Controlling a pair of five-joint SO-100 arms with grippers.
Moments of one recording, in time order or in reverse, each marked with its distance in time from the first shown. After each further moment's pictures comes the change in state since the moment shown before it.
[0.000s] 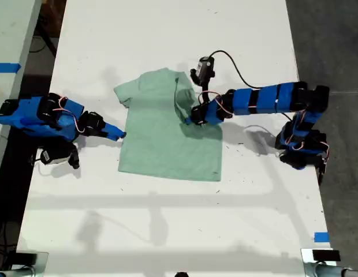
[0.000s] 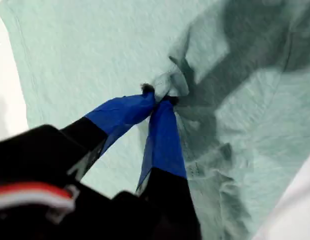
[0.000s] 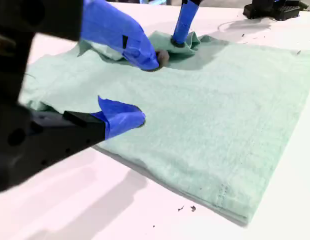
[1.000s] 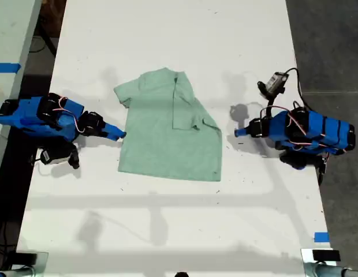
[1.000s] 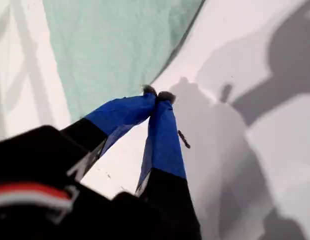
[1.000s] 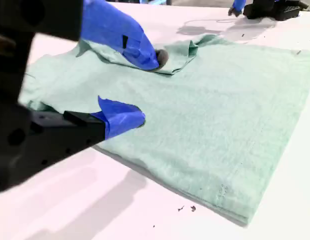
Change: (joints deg) arm 0 0.0 0.0 0.0 0.0 0.0; arm 1 -2.5 110.2 72.9 38.0 15.0
